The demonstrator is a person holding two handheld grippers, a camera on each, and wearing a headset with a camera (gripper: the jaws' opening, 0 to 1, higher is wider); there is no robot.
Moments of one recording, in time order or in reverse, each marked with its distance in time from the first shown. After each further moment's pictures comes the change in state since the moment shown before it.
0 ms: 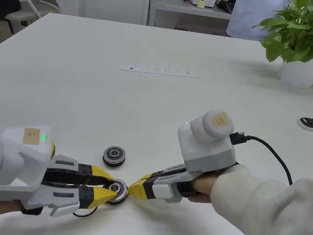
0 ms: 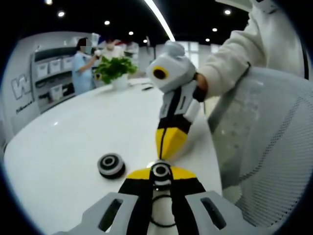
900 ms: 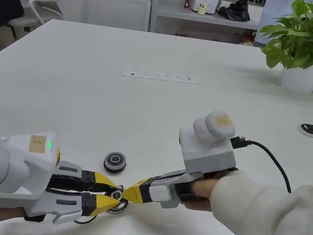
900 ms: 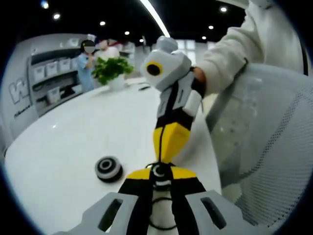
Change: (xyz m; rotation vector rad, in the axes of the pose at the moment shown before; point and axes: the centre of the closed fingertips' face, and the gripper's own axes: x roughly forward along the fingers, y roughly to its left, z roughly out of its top) left arm 0.005 -0.004 0.002 0.032 0.008 -0.018; right arm 0.005 0.029 0.015 0.080 -0.054 0.102
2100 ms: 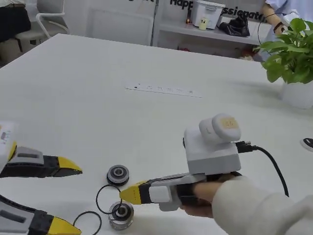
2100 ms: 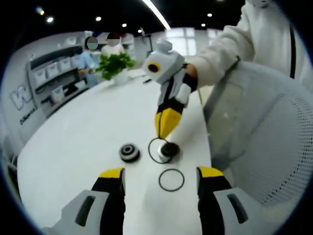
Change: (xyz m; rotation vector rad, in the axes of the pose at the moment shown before) left arm -0.074 0.011 -0.001 0.052 0.117 0.054; right arm -0.004 0.002 0.017 -0.011 -0.008 -0.037
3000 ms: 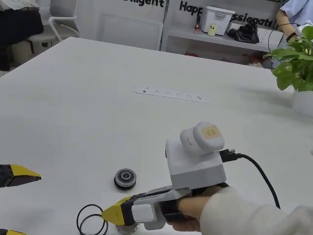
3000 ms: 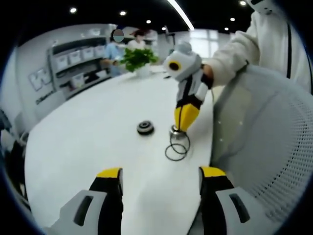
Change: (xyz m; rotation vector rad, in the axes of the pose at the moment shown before) left arm -0.048 0.000 -0.036 -0.138 0.015 0.150; right arm 0.033 0.028 -0.019 -0.052 0.112 0.064
